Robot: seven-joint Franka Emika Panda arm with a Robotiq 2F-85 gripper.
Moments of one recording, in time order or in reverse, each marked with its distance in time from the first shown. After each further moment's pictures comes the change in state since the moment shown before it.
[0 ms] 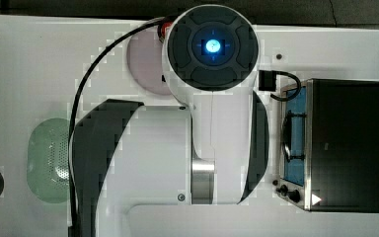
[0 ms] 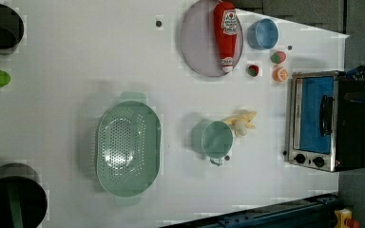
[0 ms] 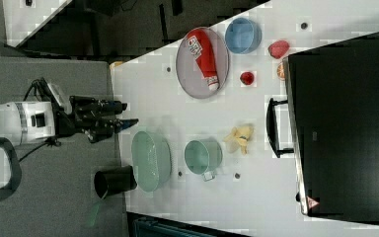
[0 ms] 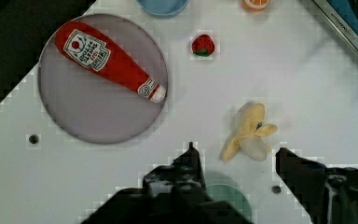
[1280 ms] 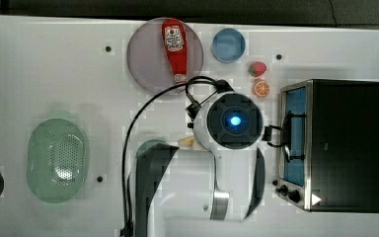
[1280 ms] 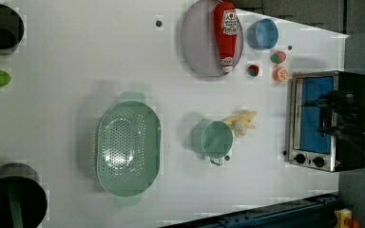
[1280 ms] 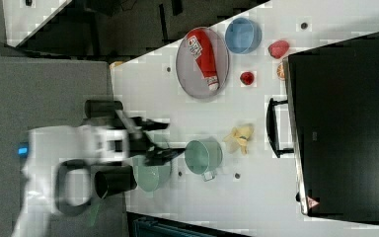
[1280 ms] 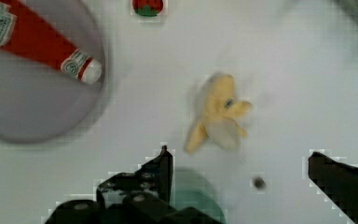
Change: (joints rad) arm -0.015 -0.068 -0.056 -0.457 0.030 0.349 -0.005
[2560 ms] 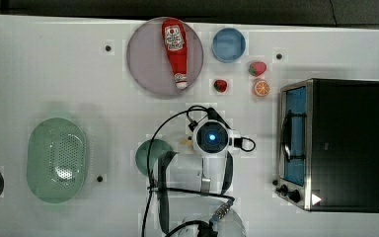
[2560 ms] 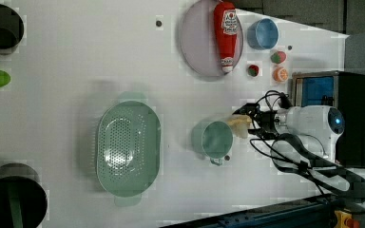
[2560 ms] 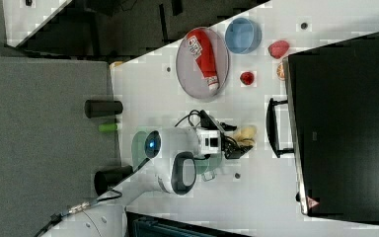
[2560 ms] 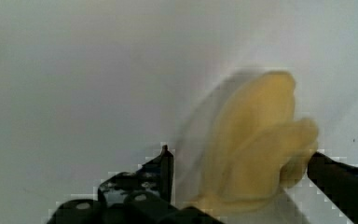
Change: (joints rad) arm -0.030 0.515 0.020 -0.188 -0.029 0.674 -0.005
